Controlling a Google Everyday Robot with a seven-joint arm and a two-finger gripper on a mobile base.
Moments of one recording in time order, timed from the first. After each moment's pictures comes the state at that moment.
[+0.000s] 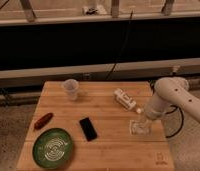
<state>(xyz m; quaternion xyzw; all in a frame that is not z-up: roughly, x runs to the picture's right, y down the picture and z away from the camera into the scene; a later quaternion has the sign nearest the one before) 0.223 0.166 0.723 -0.37 -0.14 -0.02 0.92</state>
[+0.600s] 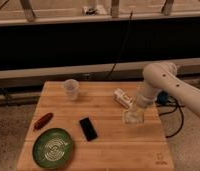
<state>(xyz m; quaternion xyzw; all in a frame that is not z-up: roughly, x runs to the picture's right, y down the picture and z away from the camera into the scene) 0.177 0.107 0.718 -0.35 -0.13 -0.06 0.93</state>
